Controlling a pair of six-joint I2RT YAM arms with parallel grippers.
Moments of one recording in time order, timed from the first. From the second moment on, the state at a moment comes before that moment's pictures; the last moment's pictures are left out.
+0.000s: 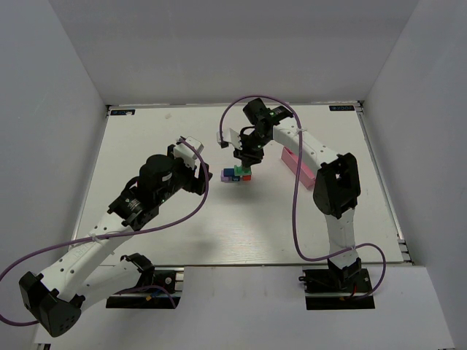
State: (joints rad) left arm -0.65 0.91 0.87 -0.28 -0.05 0.01; right arm 0.60 2.08 1.95 -1.08 -0.46 -1.07
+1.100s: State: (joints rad) left arm -0.65 0.91 0.87 -0.28 -0.05 0.01; right arm 0.60 2.09 1.95 -1.06 -0.44 -1.05
